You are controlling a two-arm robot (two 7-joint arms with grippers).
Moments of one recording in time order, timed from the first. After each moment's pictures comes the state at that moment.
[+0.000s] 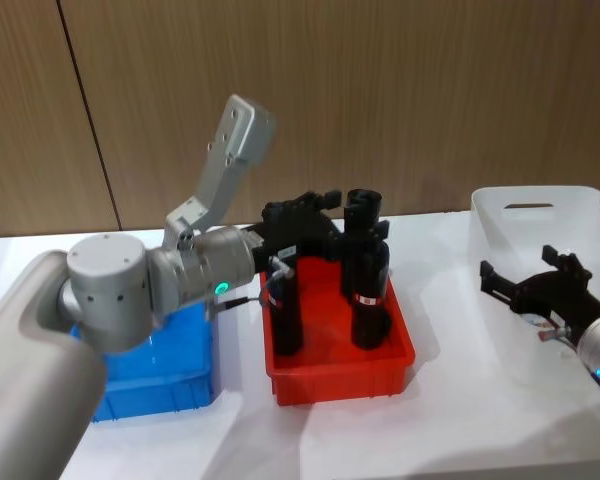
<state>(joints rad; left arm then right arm) -0.74 0.18 0.43 -1.10 -0.37 0.23 -0.70 0.23 0.32 -0.15 -1.47 0.29 0.19 0.12</state>
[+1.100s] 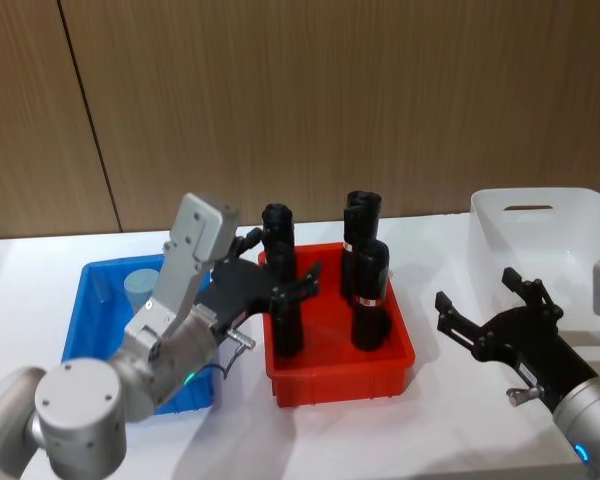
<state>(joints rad) -0.42 0.31 0.45 -1.43 -0.26 0.09 -0.26 -0.01 0.34 -0.23 -1.77 0.29 0.03 0.07</state>
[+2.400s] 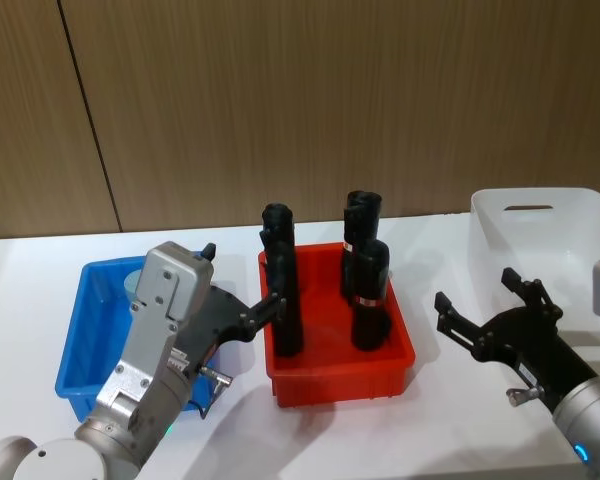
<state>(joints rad) -0.24 0.38 0.45 -1.63 -0.20 0.01 -0.01 -0.01 0.34 -0.23 -1.77 0.29 0.03 0.07</state>
